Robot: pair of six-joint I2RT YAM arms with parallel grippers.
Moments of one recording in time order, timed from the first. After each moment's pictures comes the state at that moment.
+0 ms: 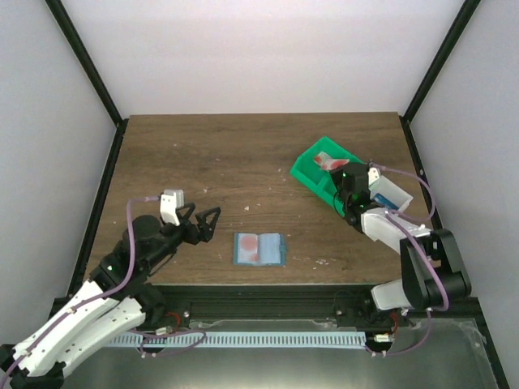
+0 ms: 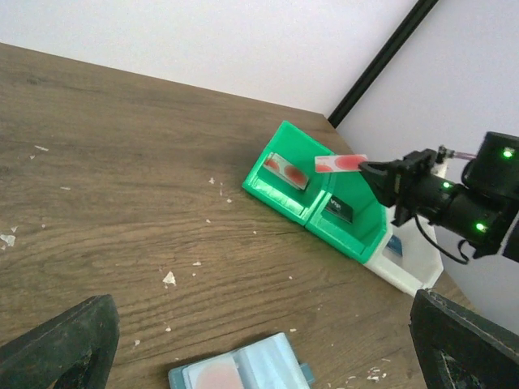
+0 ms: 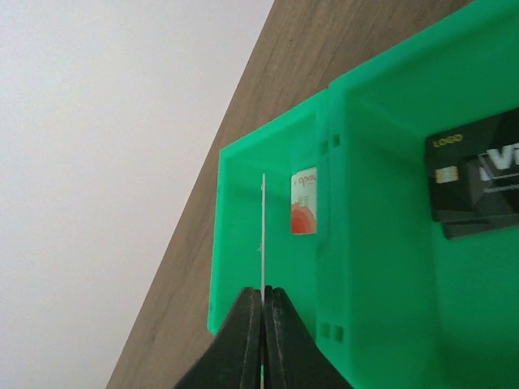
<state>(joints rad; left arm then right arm) -0.75 0.50 0.59 -0.35 -0.12 -0.55 0.25 1.36 0.62 0.33 0.25 1.21</state>
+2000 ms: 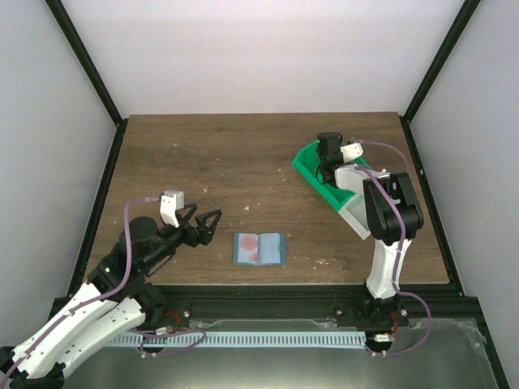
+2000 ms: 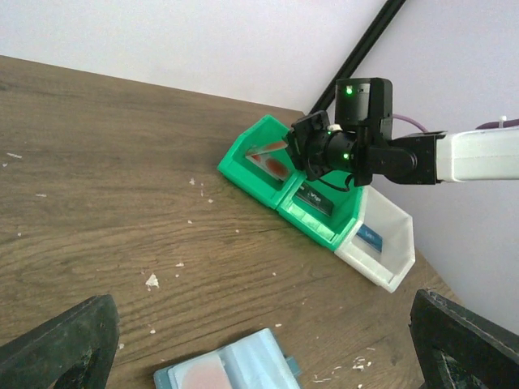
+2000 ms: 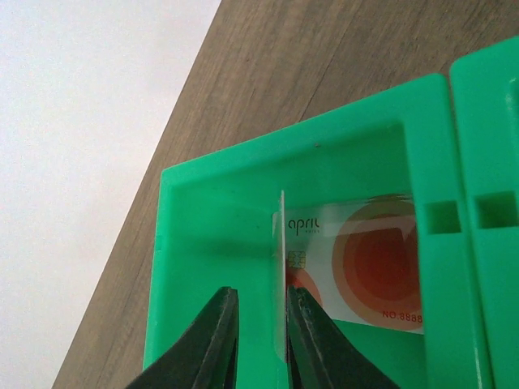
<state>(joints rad) -0.75 0.47 0.59 -0.35 -0.06 -0.52 0.27 1.95 1.19 0.15 0.45 1.24</state>
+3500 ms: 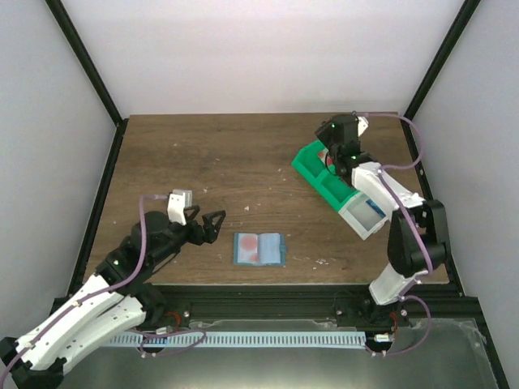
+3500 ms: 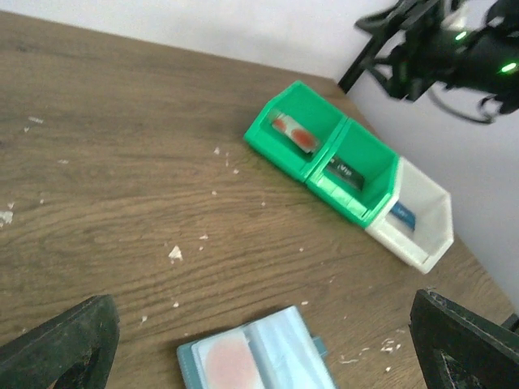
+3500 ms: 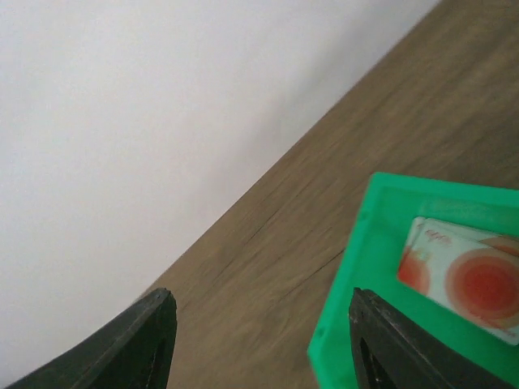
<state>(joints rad) -0.75 0.54 0.60 -0.37 -0.08 -0.52 0.28 1.66 1.21 0.02 0.28 0.97</state>
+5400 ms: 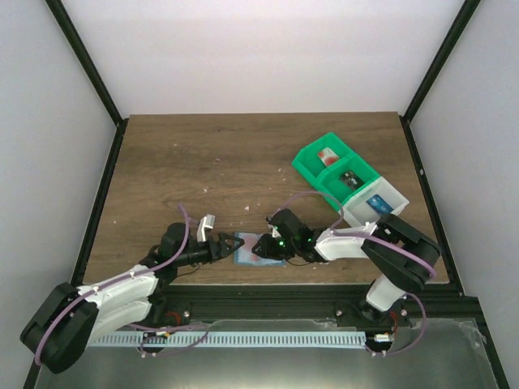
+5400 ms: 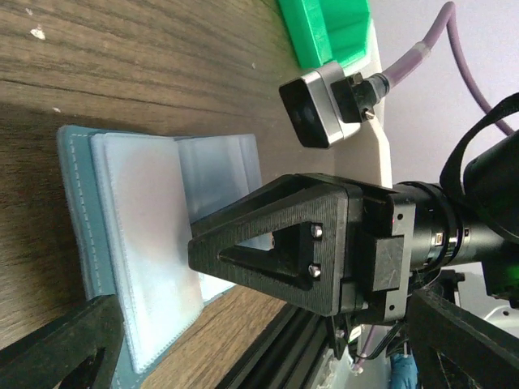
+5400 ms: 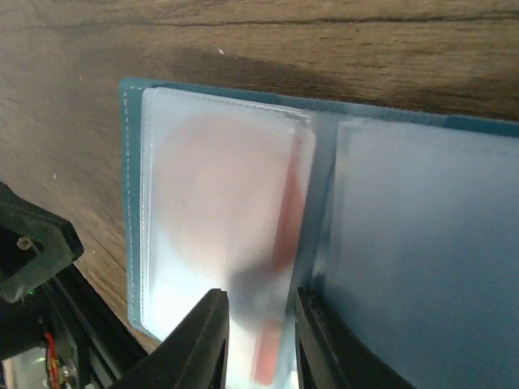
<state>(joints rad) -0.60 0.96 0.11 0.43 0.56 -1.02 0.91 1.59 0.59 0.18 -0.33 0.94</state>
